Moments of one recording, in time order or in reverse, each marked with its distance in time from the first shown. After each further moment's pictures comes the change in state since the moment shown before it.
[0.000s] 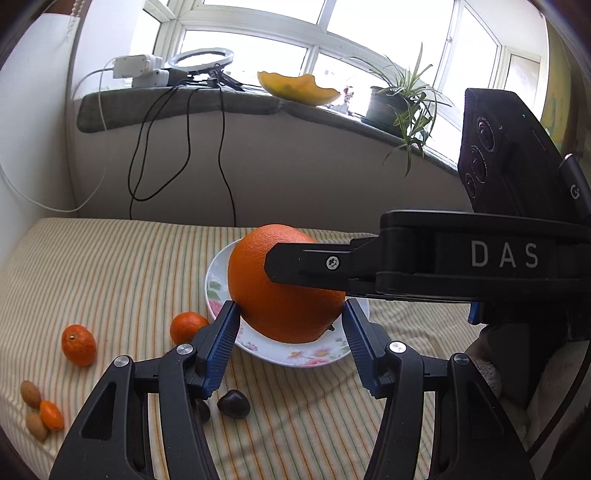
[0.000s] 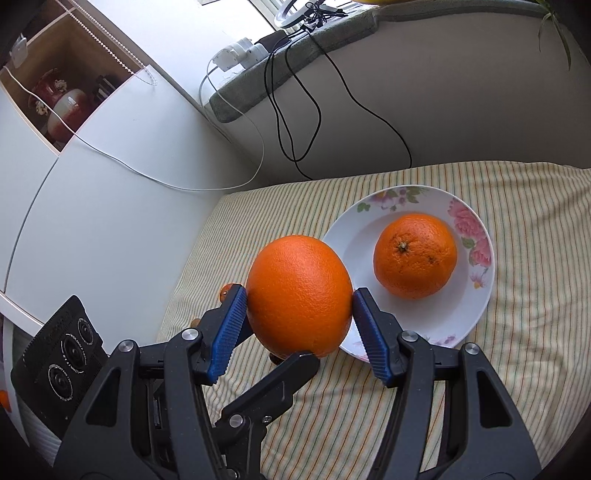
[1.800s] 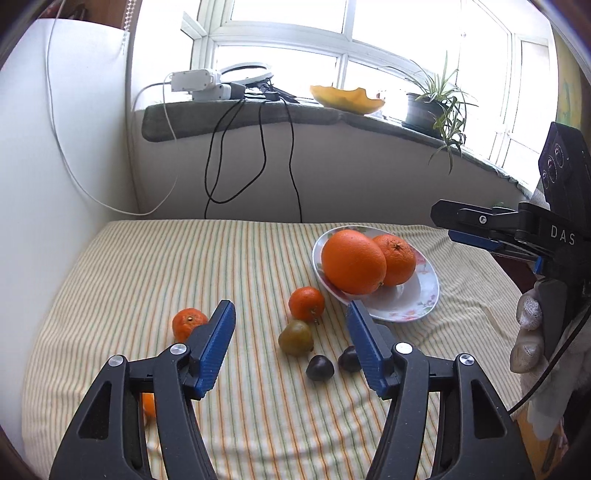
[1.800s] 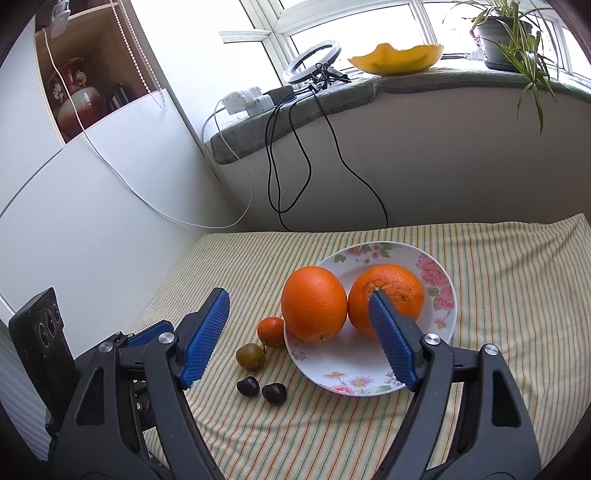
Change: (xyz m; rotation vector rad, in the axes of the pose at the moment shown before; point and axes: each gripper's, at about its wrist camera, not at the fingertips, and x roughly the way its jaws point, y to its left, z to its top) left arm -0.063 0.065 -0.027 0.048 -0.043 0.167; right arm -0.042 0.022 -0.029 -0.137 -0.279 -0.128
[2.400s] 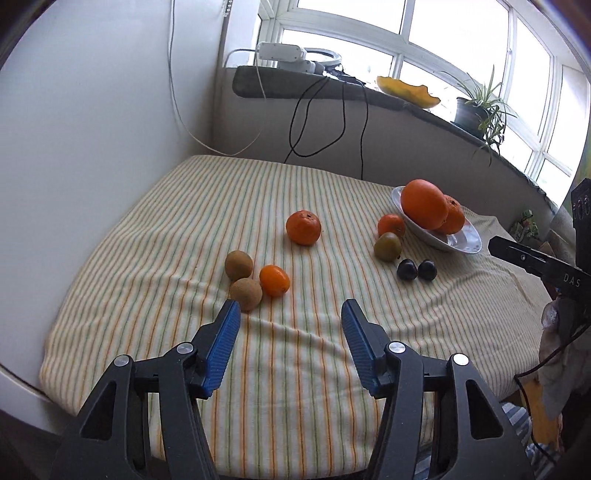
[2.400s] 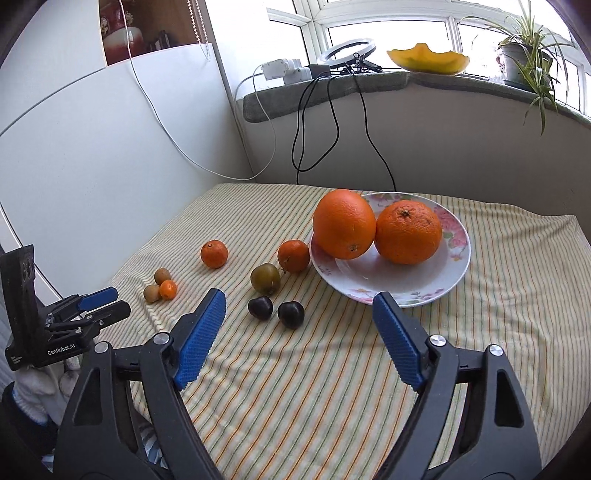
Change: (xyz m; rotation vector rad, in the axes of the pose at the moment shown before) left arm -0.049 0.077 -0.081 -0.146 0.053 0.101; right arm -0.003 0.038 -0.081 -0.188 0.066 -0.051
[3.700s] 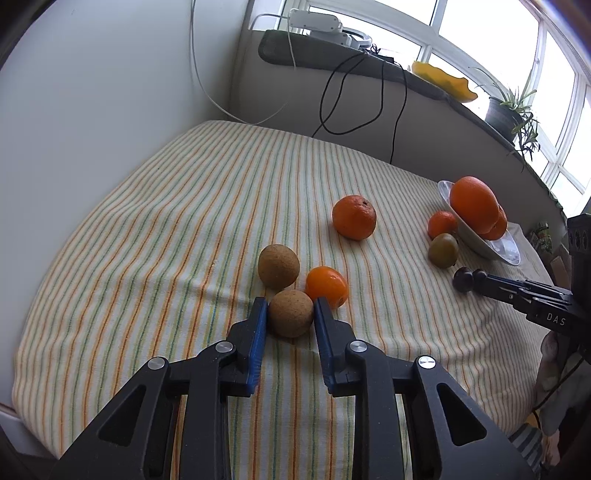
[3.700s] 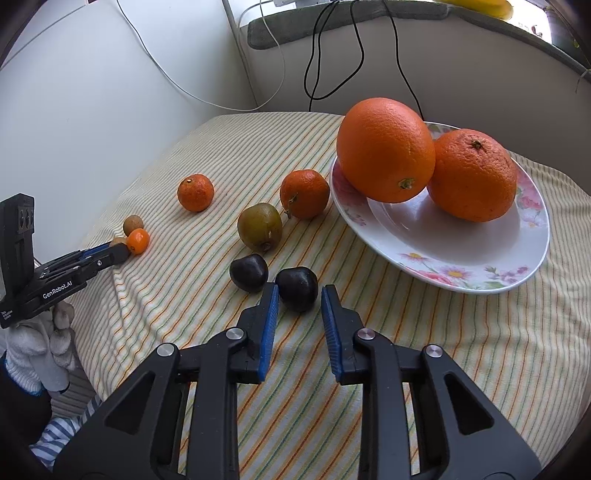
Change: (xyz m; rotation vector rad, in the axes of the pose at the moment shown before) left arm 0.056 0.036 0.007 -0.067 0.071 -0.006; right arm 0.084 0.003 -0.006 -0.037 0.213 0.051
